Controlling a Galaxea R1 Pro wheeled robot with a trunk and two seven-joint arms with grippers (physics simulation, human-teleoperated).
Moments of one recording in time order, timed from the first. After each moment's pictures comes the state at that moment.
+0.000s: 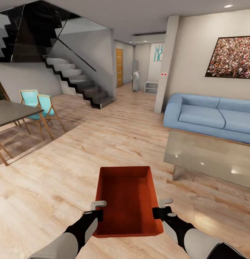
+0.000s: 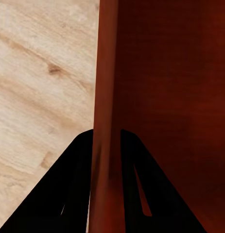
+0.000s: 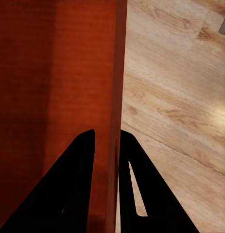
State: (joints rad) left arm -0.66 -0.15 0.01 -0.27 0.04 0.19 0.23; right arm -0.72 0.02 0.61 -0.15 -0.51 -0.04 -0.08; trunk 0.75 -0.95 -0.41
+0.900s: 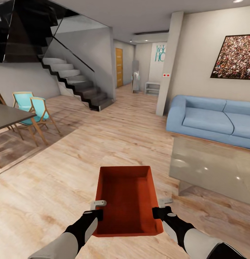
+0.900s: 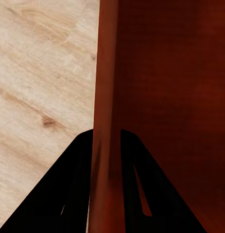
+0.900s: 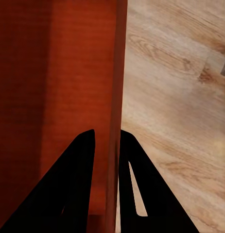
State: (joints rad) left arm -0.66 -0.15 0.01 -0.28 0.04 0.19 0.23; right arm -0.72 0.02 0.61 -0.15 -0.52 -0.04 -0.08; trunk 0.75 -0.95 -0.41
